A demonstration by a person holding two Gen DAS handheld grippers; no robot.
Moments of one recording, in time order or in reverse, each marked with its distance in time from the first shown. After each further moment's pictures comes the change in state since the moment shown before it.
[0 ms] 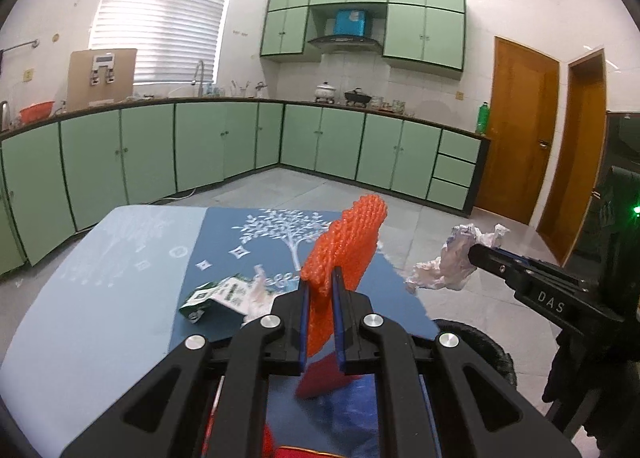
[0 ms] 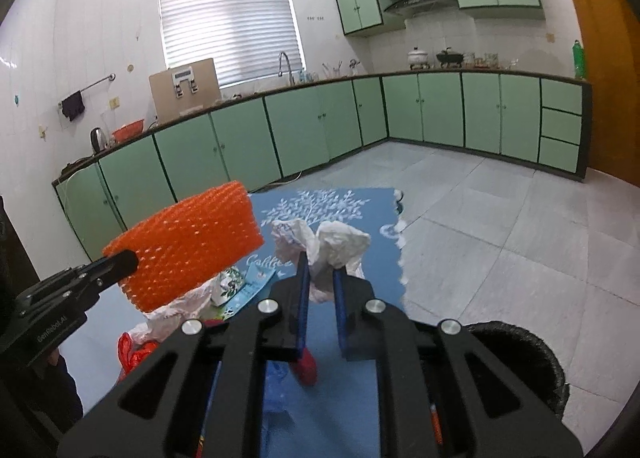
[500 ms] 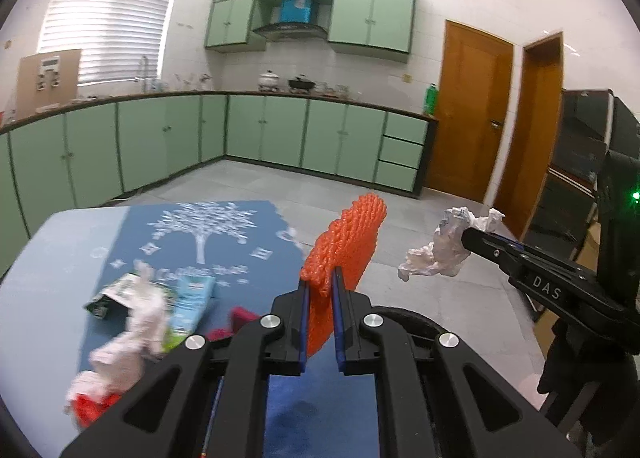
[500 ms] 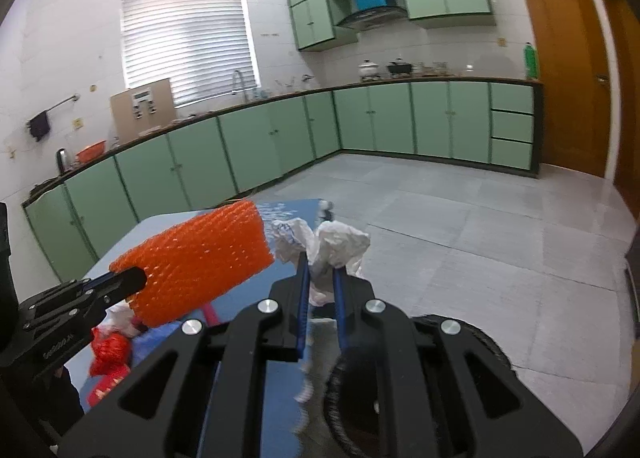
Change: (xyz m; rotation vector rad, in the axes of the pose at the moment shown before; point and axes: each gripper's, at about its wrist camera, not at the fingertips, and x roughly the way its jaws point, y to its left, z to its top) left arm 0.017 -0.088 -0.008 0.066 0.054 -0.178; right arm -0.057 -0.077 -0.018 0.067 -0.031 -0.173
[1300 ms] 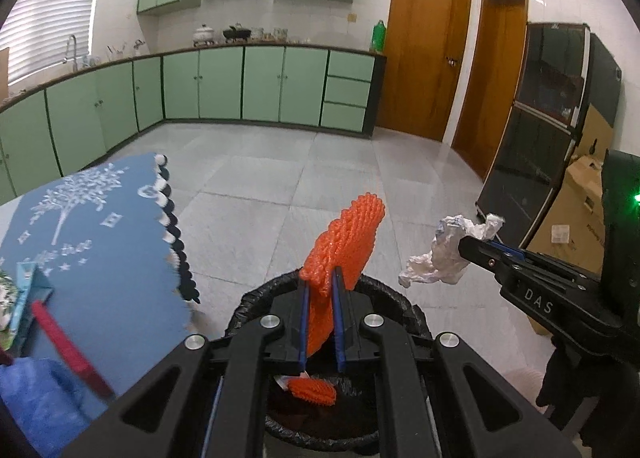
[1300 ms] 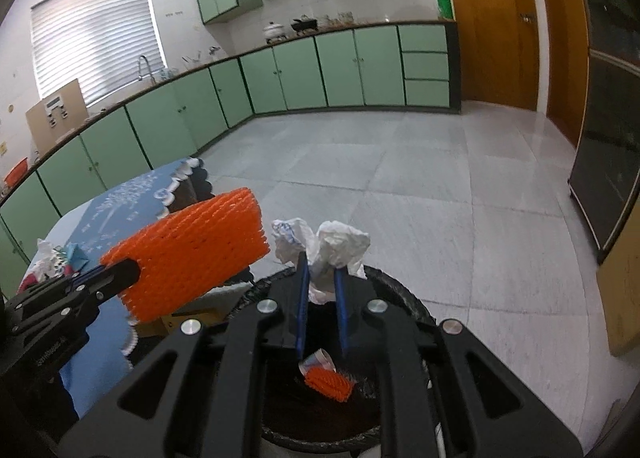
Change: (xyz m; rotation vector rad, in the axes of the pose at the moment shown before) left arm 0.135 -0.111 -0.031 0.104 0.206 -0.146; right arm 0.032 -0.134 -0.072 0.175 0.152 -0.231
